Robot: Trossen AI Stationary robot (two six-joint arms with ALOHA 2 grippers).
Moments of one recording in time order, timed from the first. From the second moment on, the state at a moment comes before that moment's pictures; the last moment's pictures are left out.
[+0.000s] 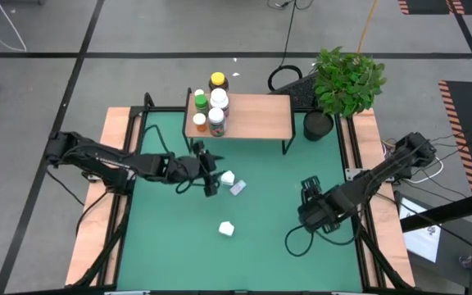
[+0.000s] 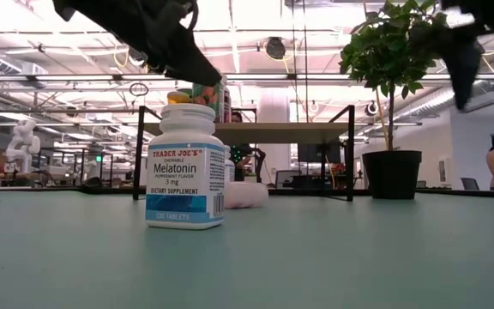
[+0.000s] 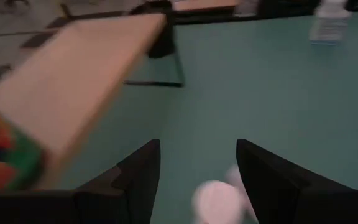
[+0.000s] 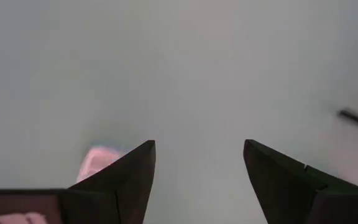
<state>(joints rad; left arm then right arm) -0.11 1.34 0.80 0.04 -0.43 0.01 0.56 1.41 1.06 -1.26 0.25 0.14</state>
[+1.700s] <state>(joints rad) -0.38 1.89 1.22 0.16 -0.68 -0.38 0.87 1.04 0.76 -1.13 0.08 -0.26</state>
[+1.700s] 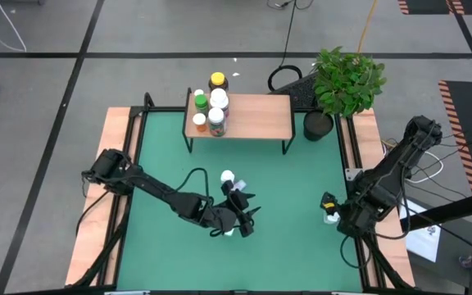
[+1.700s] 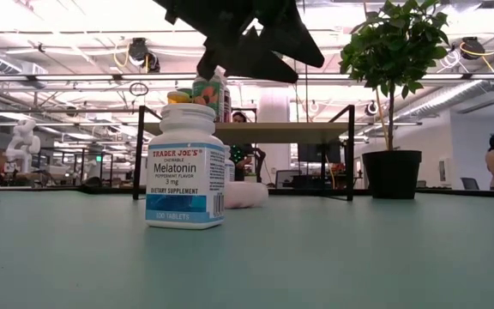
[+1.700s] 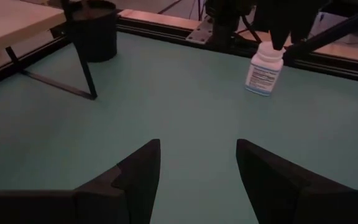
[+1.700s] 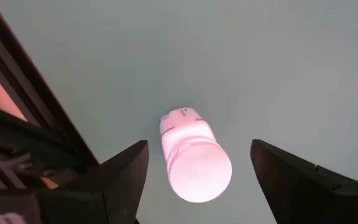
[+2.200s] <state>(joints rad) -0.38 1.89 1.22 0.15 -0.68 -0.39 0.87 1.04 0.67 -1.05 0.10 -0.31</state>
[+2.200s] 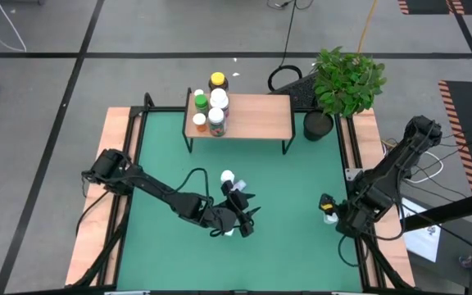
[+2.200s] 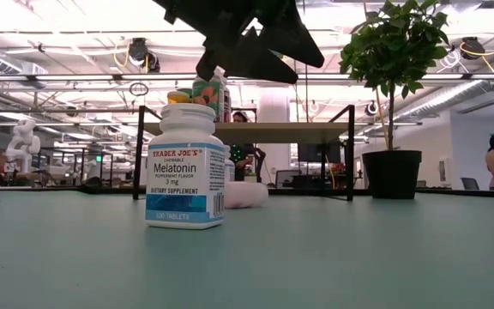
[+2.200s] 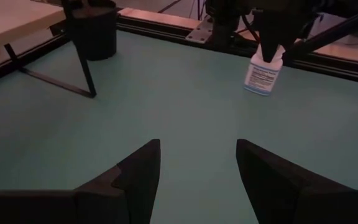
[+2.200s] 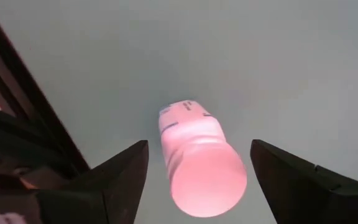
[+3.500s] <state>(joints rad) -0.43 1.65 1.22 -0.62 -0.86 -0.80 0.26 1.17 1.11 -0.97 0.10 -0.22</state>
